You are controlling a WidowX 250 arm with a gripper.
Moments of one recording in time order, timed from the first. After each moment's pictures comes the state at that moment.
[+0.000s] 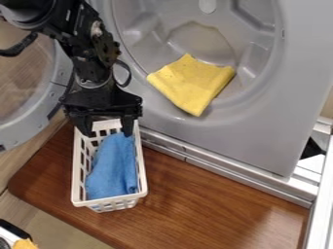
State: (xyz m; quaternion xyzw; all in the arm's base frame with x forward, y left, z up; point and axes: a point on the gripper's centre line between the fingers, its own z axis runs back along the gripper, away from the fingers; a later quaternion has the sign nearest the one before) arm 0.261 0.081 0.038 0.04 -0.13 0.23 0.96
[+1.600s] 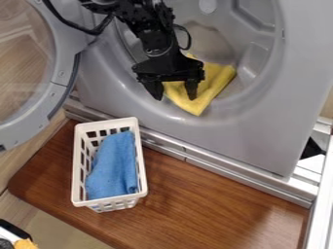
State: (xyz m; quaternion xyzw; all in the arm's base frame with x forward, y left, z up) arm 0.374 0.030 0.041 -0.06 -0.22 0.14 0.96
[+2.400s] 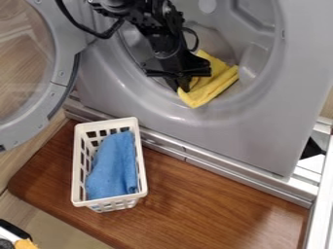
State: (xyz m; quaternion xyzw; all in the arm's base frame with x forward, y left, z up) arm 0.379 0.031 0.028 -0.04 -0.22 0.14 0.96
